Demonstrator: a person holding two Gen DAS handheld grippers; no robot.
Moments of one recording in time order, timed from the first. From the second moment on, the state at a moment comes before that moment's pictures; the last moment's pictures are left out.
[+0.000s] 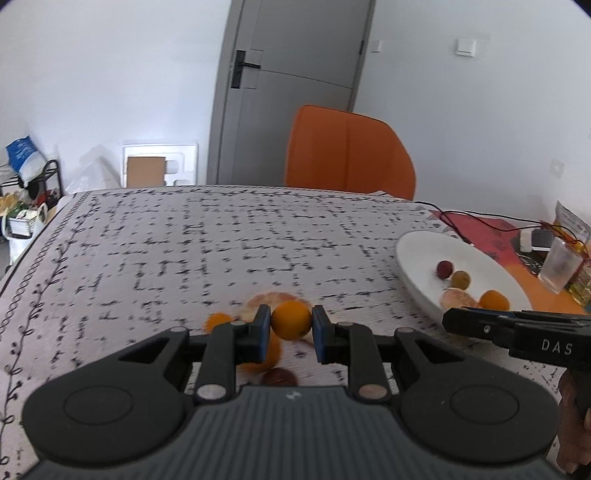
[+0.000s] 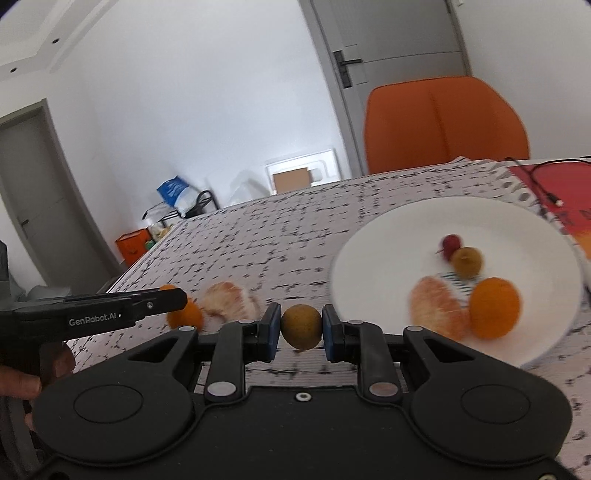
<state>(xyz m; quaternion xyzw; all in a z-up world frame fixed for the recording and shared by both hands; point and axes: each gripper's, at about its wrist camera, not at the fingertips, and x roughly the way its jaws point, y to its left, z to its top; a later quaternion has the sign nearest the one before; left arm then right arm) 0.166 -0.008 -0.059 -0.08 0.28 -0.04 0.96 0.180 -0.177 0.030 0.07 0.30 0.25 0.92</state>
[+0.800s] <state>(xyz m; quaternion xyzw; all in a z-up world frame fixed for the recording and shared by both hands) 0.195 -0.067 -0.053 -0.05 0.28 -0.10 0.95 0.179 -0.258 0.038 0.11 0.27 0.16 0.94</state>
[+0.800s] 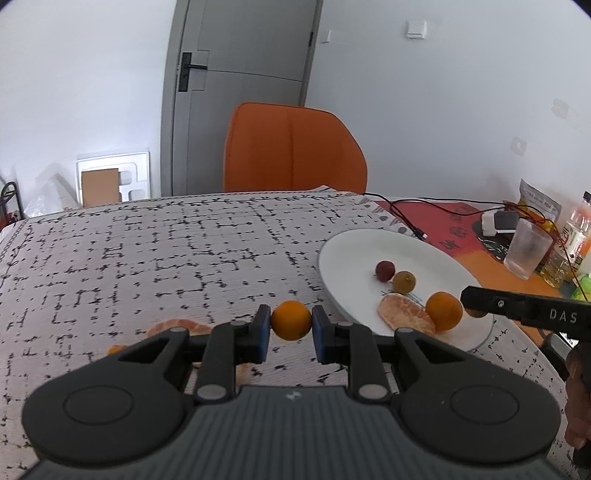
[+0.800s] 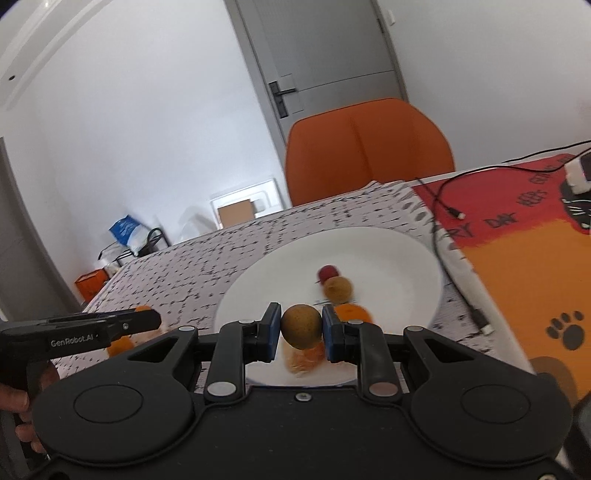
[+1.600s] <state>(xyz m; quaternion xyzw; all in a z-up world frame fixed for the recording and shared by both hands) 0.219 -0.112 -0.053 -0.01 0.29 -0.13 0.95 0.191 -0.295 0.026 0.13 0.25 0.12 0.95</state>
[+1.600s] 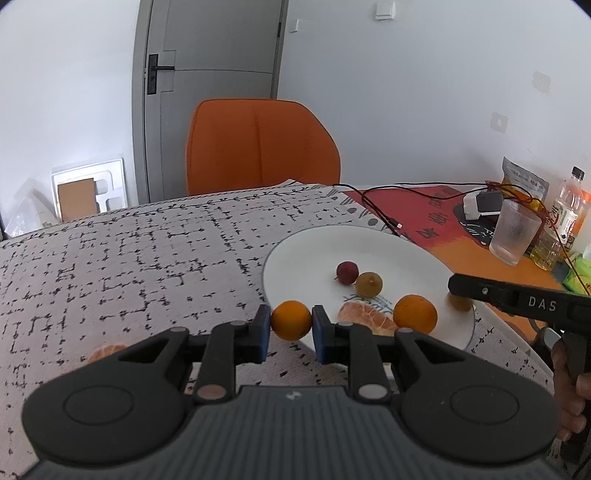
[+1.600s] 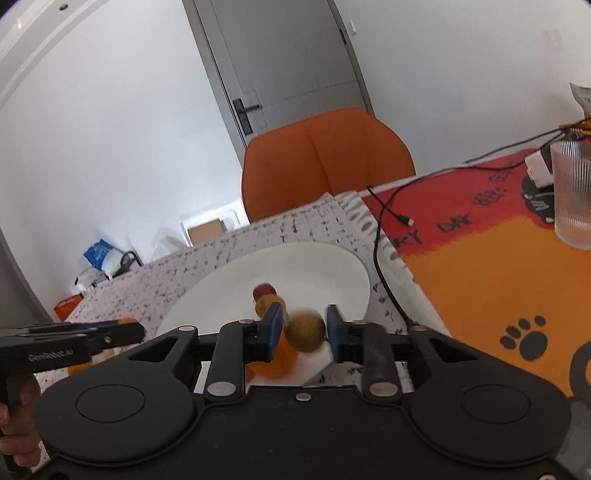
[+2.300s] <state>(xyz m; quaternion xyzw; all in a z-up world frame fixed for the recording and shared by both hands) 0.231 -0.137 -0.047 -0.01 0.28 -0.16 0.95 0.176 -0.305 0.021 0.14 0.26 0.11 0.95</state>
